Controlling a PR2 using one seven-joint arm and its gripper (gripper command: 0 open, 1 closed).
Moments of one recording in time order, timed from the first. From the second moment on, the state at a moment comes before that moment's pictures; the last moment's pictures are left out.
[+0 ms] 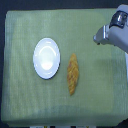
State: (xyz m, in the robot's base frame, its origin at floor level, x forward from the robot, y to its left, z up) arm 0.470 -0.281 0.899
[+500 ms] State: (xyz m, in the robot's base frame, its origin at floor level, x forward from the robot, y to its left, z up) arm 0.470 -0.281 0.899
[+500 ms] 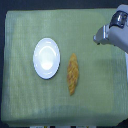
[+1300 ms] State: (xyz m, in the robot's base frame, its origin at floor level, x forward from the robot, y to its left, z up) arm 0.460 -0.225 0.874
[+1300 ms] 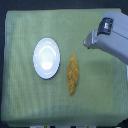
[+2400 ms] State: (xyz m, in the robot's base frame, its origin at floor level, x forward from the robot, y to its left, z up) arm 0.420 -0.105 0.775
